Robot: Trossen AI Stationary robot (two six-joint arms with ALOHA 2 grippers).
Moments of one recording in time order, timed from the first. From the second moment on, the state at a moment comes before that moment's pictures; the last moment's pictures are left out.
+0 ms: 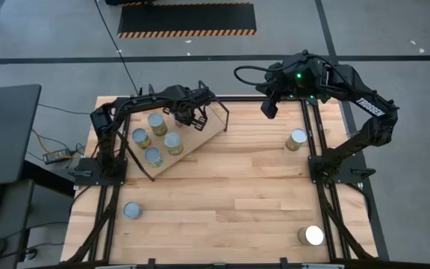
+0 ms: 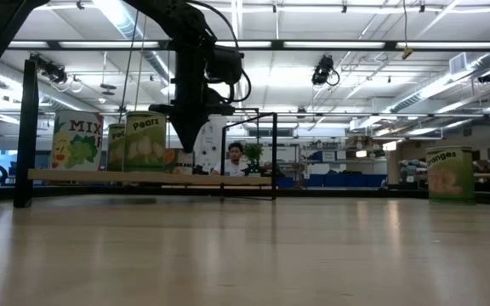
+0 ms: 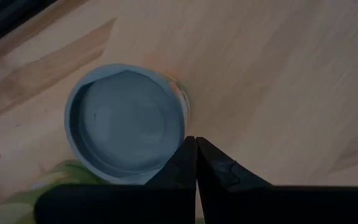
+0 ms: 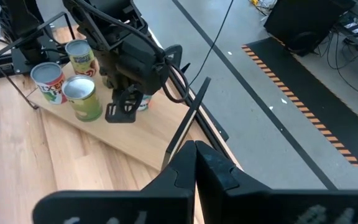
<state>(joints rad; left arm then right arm) 0.47 1.91 1.57 -1.10 -0.21 -0.61 -0.25 1.41 1.94 -1.15 0.26 0.03</state>
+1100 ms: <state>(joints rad) 0.12 1.64 1.79 -1.44 -0.24 -0.44 -0.14 1.41 1.94 -1.11 0.26 0.13</state>
